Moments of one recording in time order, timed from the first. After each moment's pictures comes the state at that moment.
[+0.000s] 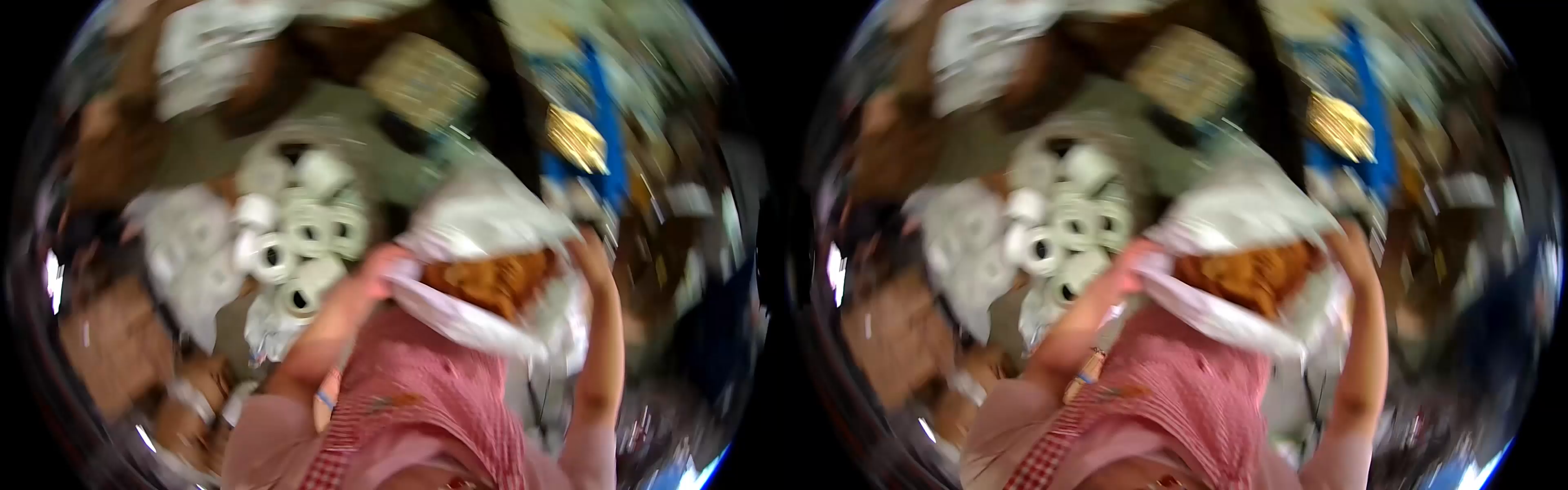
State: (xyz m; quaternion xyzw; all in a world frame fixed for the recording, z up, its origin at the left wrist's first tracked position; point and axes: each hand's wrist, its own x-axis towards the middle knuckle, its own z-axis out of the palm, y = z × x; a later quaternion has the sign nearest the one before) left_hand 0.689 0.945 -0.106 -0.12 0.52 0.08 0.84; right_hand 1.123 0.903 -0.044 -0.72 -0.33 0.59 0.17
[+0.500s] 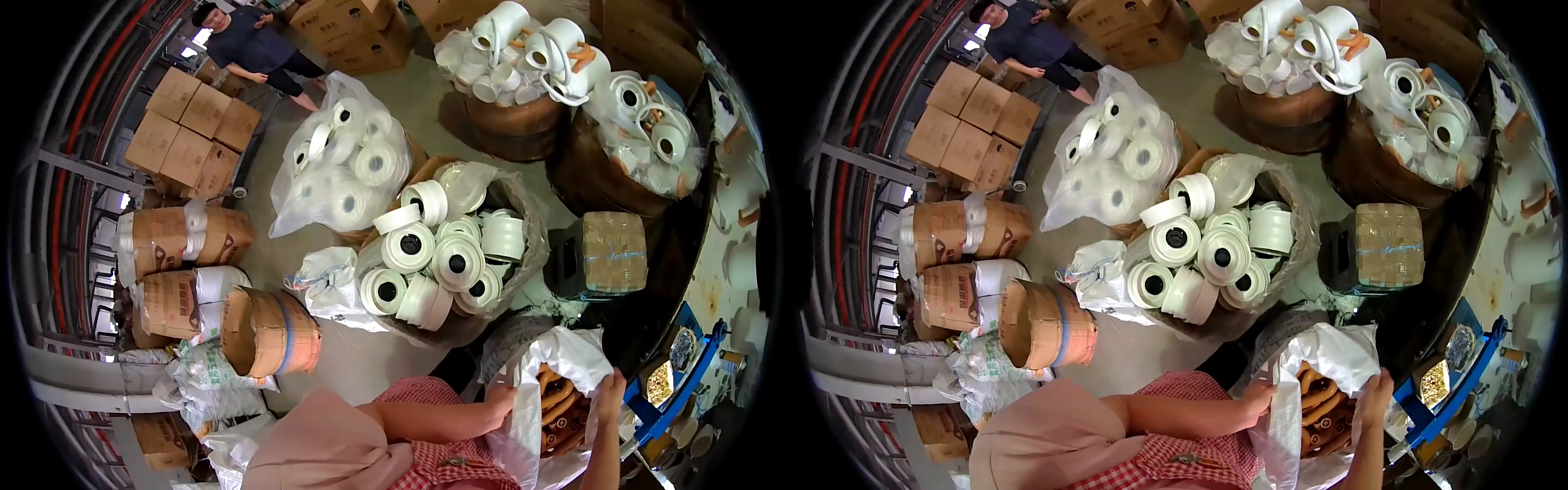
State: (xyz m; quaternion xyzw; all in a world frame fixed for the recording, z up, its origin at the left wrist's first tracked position) left_hand 0.801 0.817 -0.169 -0.15 0.65 0.33 0.67; right_hand 1.046 1.010 -0.168 -0.64 -0.60 0.47 0.11
